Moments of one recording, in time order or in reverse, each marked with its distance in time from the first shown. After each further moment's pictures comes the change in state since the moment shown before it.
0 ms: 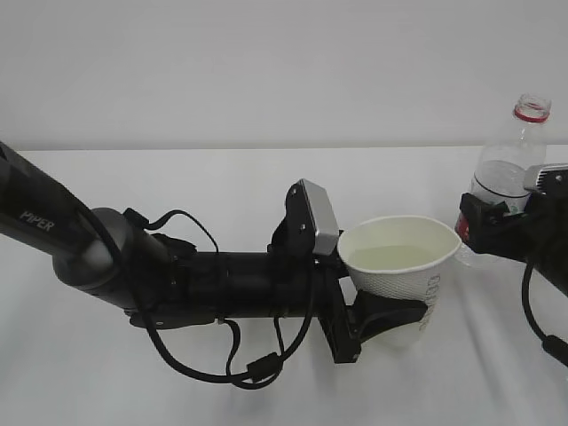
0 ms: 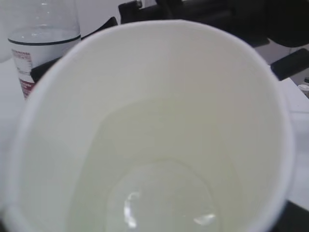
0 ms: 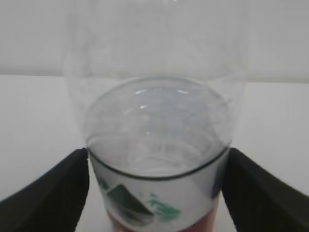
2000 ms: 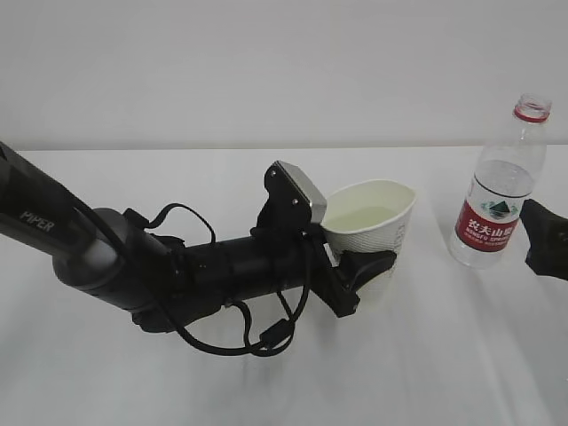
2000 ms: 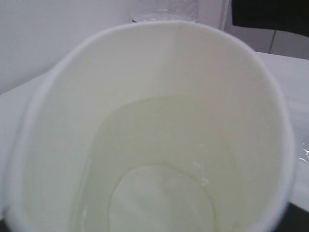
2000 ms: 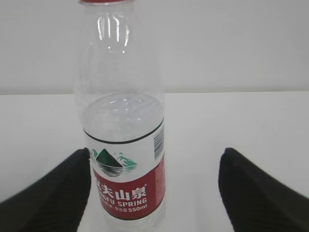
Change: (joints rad) left arm 0.000 0.000 0.000 -0.336 0.109 0.136; right arm 0.000 -0.303 0.254 0.108 -0.004 -0.029
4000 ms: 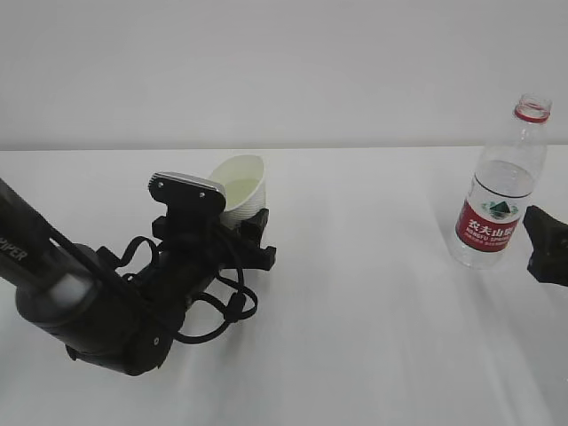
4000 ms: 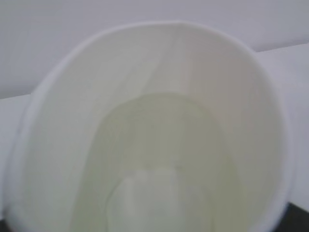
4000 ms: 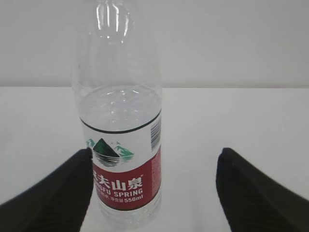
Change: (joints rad) left arm 0.000 -0.009 0.187 -0.883 -0.128 0.339; right arm 0.000 0.000 0.015 0.008 0.000 -0.022
